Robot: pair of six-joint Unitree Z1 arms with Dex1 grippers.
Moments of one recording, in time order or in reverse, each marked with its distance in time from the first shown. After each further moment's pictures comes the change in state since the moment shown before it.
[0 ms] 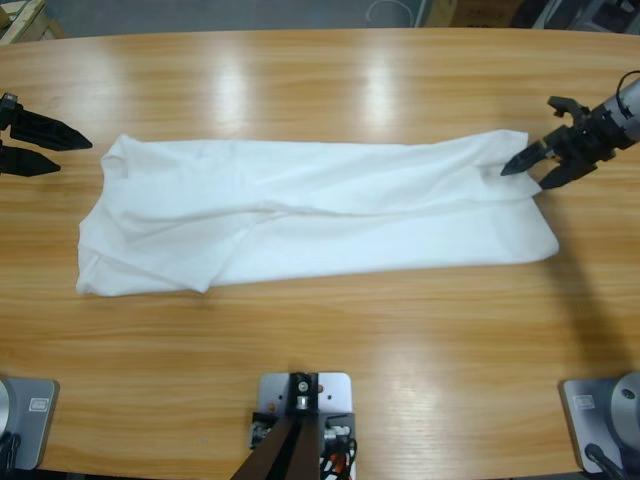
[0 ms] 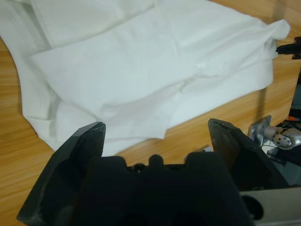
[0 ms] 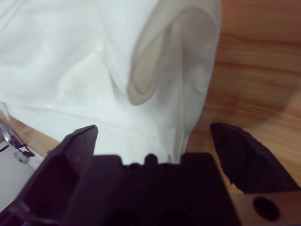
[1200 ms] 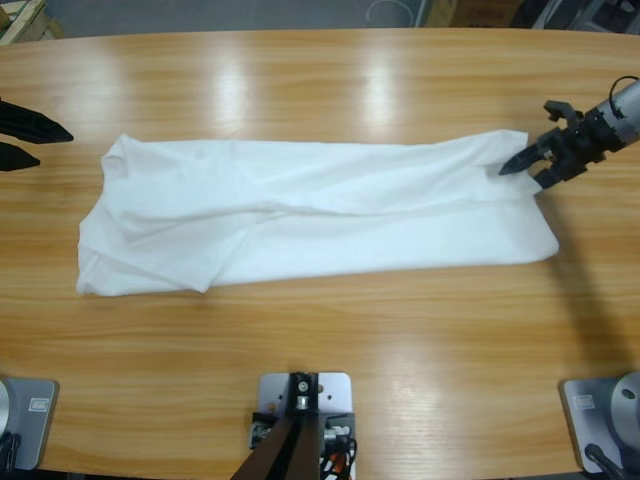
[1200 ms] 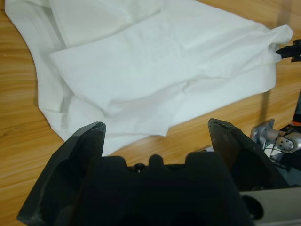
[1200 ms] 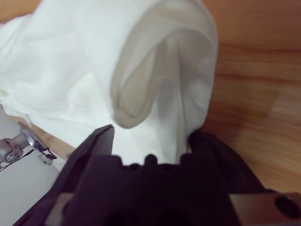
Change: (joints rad) arm 0 0.009 -0.027 -0.054 0.080 0.036 -0.001; arm 1 -0.023 0.051 0.001 -0.013 0.065 0.056
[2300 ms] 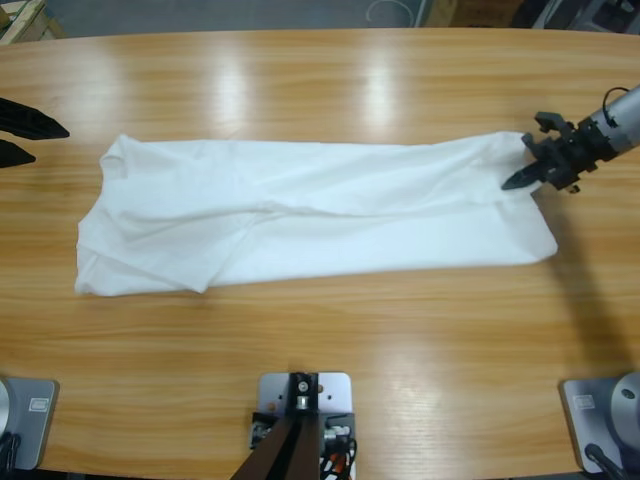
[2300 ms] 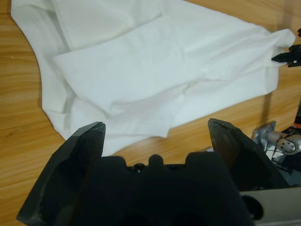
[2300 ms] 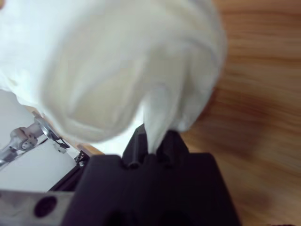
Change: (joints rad) arm 0 0.002 0.000 -0.017 0.012 0.014 0.000; arm 1 -0.024 0.037 0.011 0.030 0.068 -0.034
